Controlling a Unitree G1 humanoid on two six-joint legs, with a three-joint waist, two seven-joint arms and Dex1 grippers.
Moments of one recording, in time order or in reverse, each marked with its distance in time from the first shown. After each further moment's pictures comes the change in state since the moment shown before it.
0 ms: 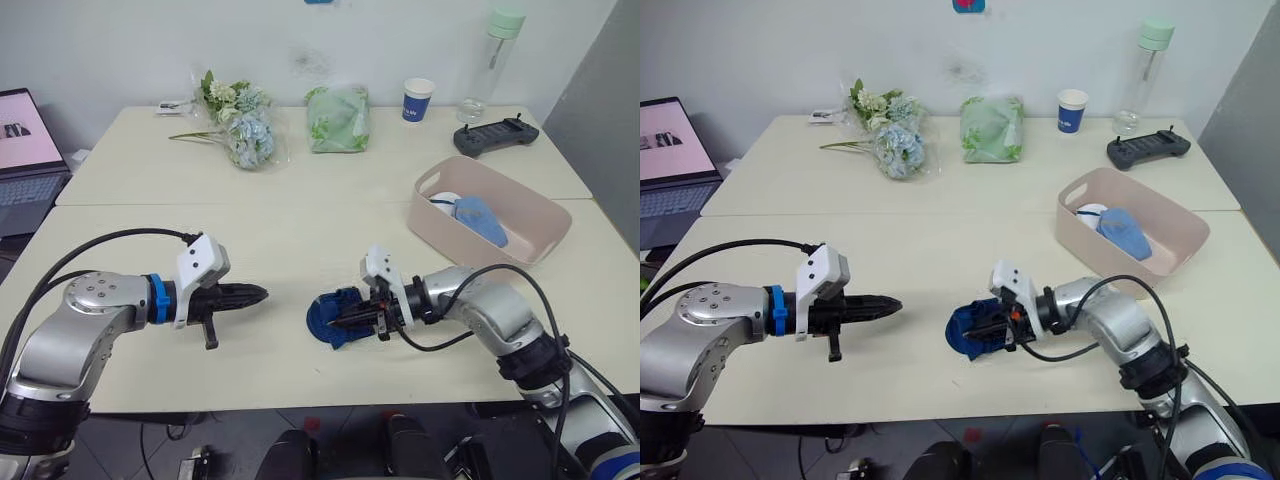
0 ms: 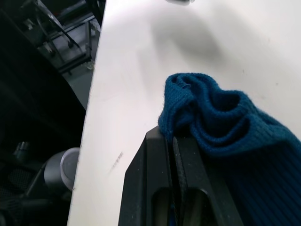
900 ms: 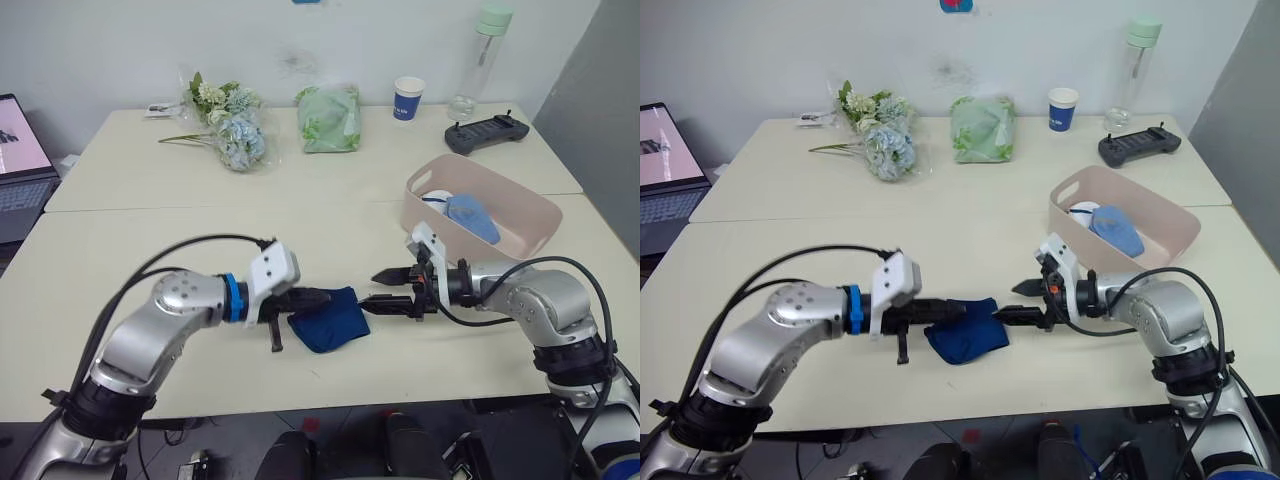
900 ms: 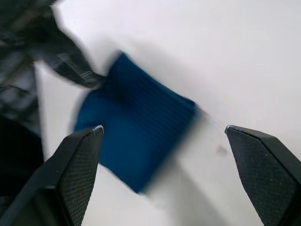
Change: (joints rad) left arm -0.069 -0.134 -0.343 -0.036 0.135 -0.105 0.104; right arm 0.055 -0.076 -0.281 -0.088 0.124 0.340 -0.231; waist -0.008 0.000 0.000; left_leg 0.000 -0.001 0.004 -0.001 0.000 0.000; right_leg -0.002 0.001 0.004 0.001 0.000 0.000
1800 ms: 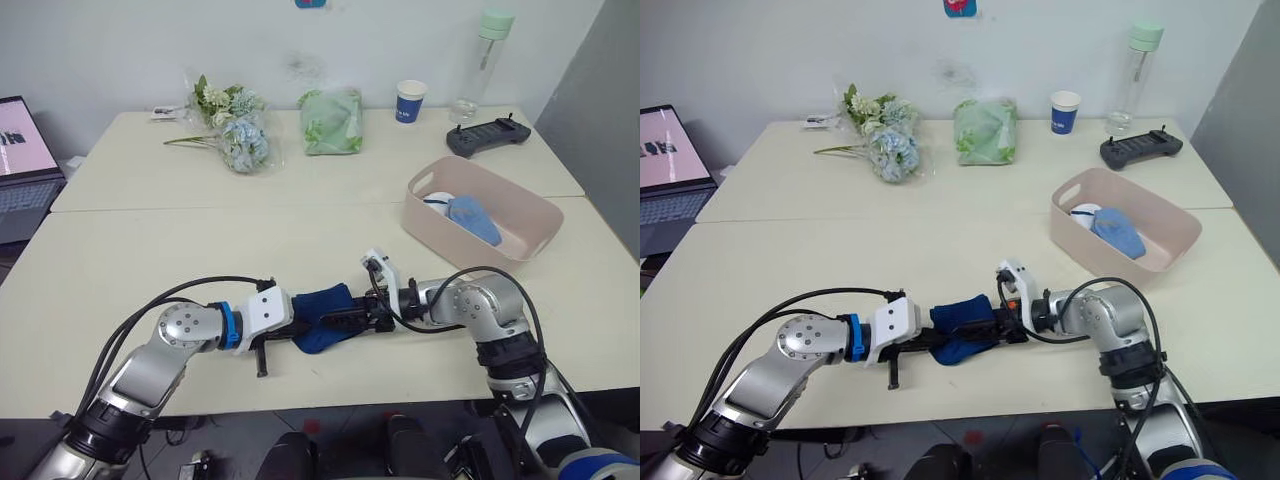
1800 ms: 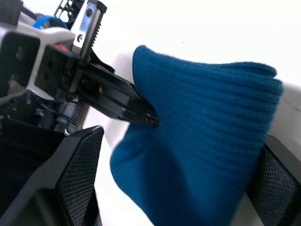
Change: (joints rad) left arm 0.117 -0.009 0.007 0.125 0.157 -0.253 -0.005; right arm -0.068 0.337 -0.015 0.188 0.063 0.249 -0.124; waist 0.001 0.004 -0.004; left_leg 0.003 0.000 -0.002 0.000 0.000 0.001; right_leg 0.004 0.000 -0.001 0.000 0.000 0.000
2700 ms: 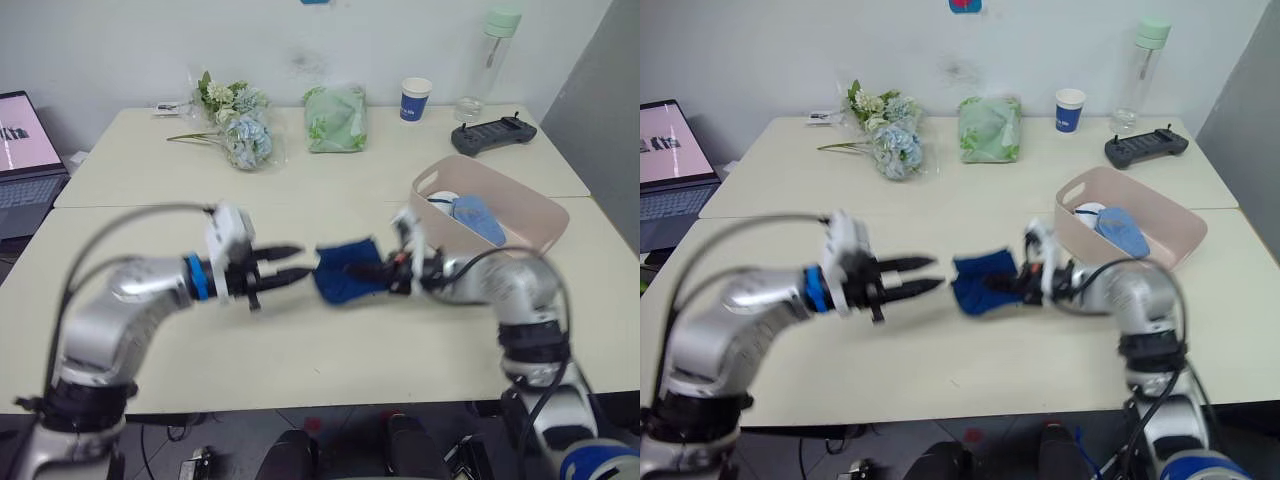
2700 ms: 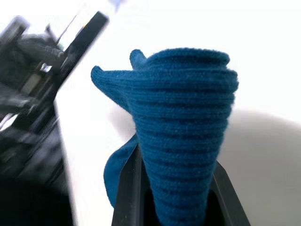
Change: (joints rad) left arm -0.295 0.008 0.327 -0.133 -0.481 0.401 0.039; right arm -0.176 -0.182 -0.316 -0.097 0.088 -0.040 -0.066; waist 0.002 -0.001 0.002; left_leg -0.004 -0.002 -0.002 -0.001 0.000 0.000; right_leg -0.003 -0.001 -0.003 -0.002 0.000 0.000
